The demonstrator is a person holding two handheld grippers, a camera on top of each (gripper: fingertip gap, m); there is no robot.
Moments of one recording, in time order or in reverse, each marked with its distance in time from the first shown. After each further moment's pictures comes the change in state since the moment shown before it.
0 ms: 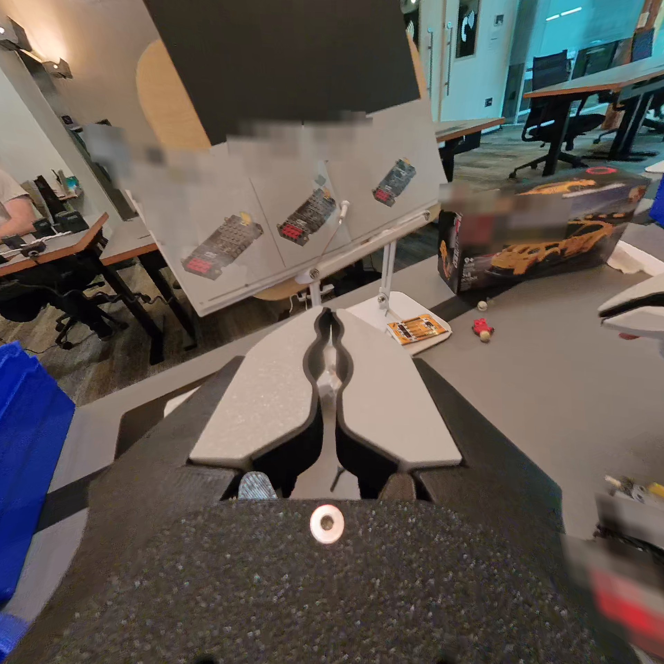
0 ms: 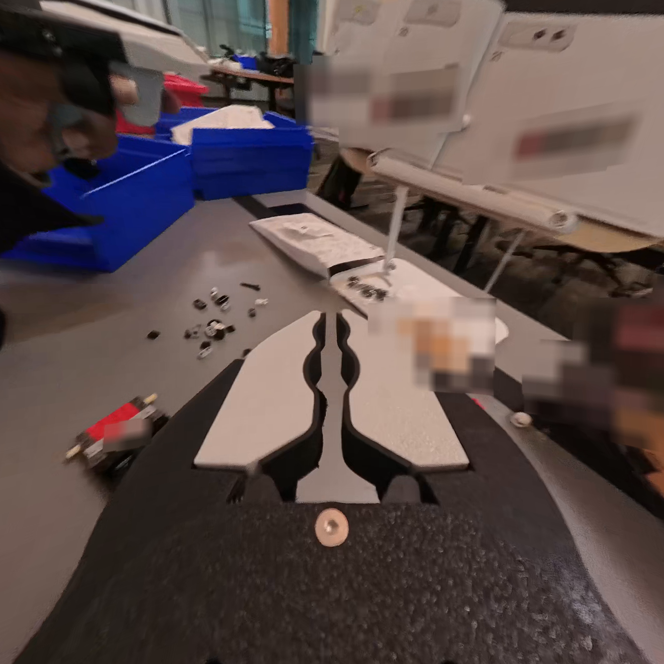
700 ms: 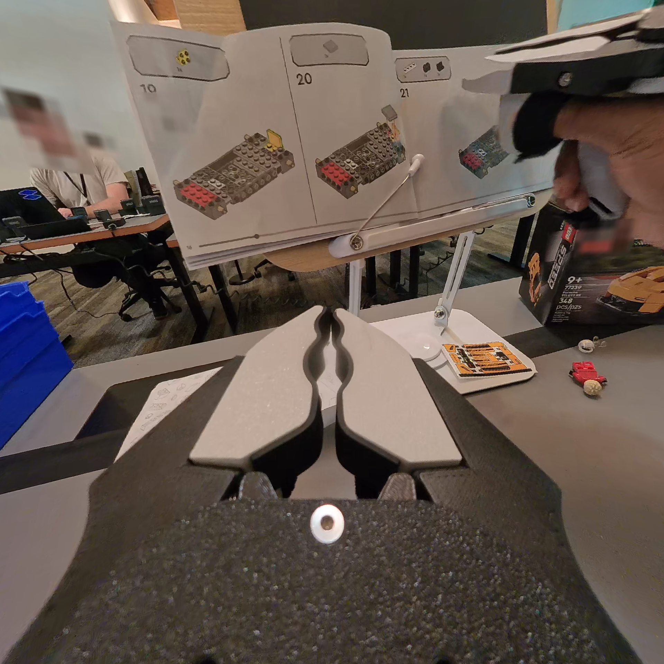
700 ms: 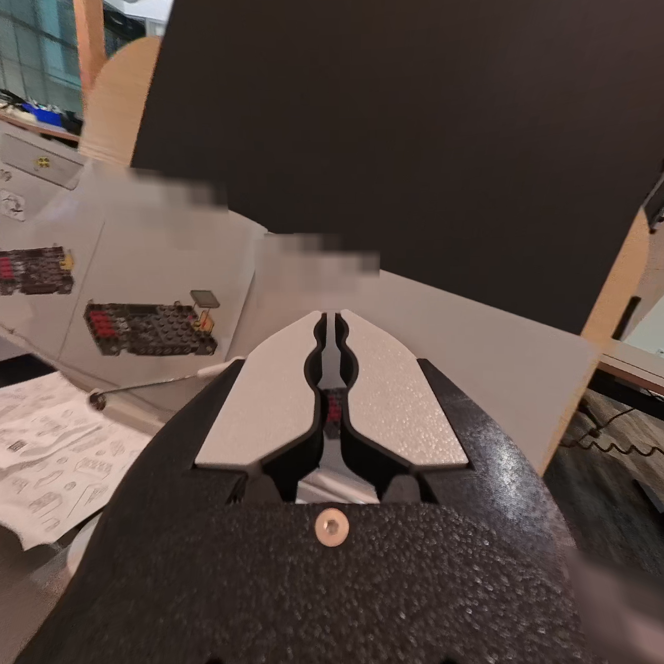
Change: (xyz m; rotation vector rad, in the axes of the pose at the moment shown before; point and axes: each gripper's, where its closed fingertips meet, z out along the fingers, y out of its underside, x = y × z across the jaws) left arm -0.016 0.061 0.072 0.076 -0.231 -0.081; right arm 0.169 -0.134 0.168 0.193 0.457 -0.148
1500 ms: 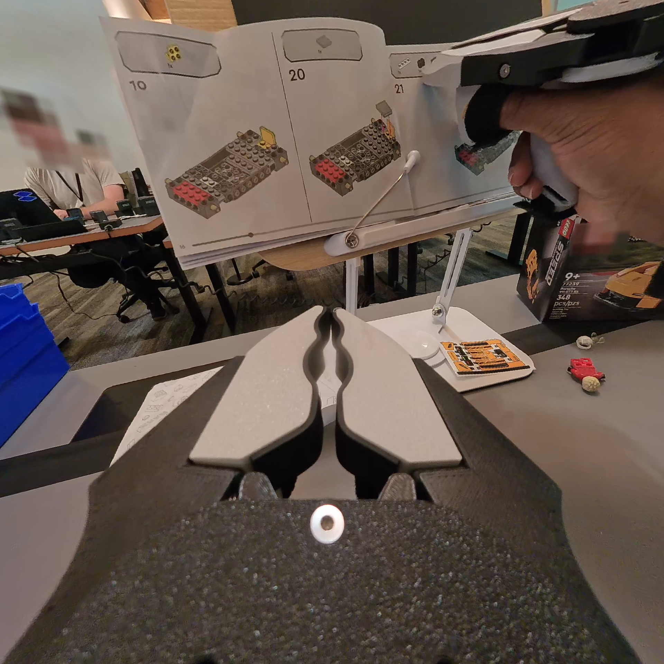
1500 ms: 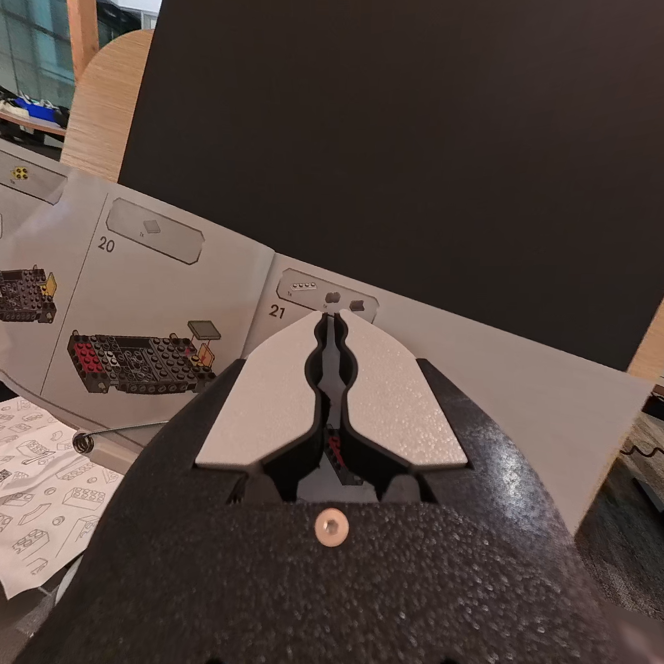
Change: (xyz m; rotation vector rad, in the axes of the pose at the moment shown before) left arm 0.003 0.002 0.001 -0.002 0.009 0.007; right arm -0.007 -0.005 0.026 -0.011 0.008 -0.001
